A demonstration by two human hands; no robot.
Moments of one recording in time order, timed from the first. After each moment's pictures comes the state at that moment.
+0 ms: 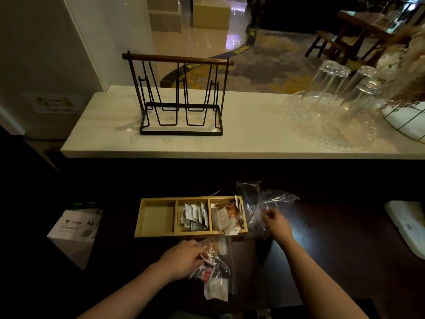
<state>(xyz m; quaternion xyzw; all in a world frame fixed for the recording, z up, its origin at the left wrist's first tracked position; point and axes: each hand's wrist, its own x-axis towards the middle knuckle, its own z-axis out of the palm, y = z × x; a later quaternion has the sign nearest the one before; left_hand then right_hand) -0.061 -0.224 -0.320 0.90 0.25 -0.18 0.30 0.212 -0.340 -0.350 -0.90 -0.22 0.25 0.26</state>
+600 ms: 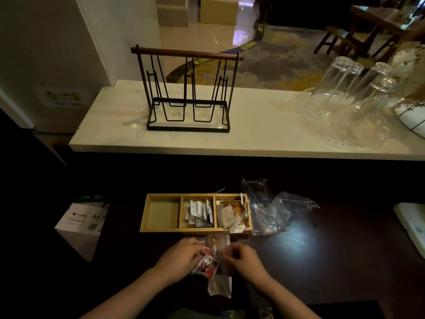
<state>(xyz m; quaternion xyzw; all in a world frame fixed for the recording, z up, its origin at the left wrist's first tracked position) -0.078 -0.227 -0.323 0.89 0.29 -0.09 0.35 0.082 -0.352 -0.328 -0.79 -0.37 0.42 0.26</state>
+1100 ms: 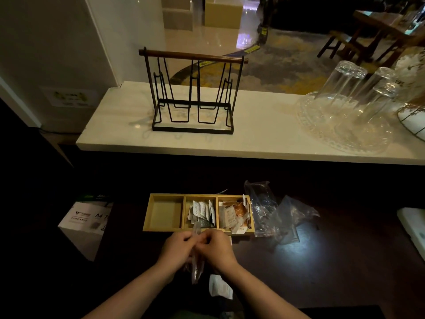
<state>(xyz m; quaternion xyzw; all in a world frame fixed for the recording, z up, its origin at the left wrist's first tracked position) -0.077 -0.227 -0.297 0.60 0.52 0.07 0.60 0.032 -0.289 -0.309 -0.77 -0.39 0.39 0.31</state>
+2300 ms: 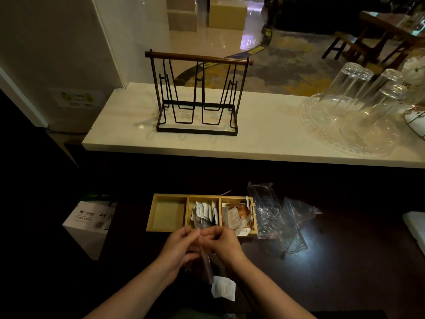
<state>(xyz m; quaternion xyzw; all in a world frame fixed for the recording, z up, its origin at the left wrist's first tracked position) -0.079 -0.229 -0.283 0.41 0.49 0.15 0.75 0.042 -0.294 -0.287 -0.66 -0.25 0.54 0.46</state>
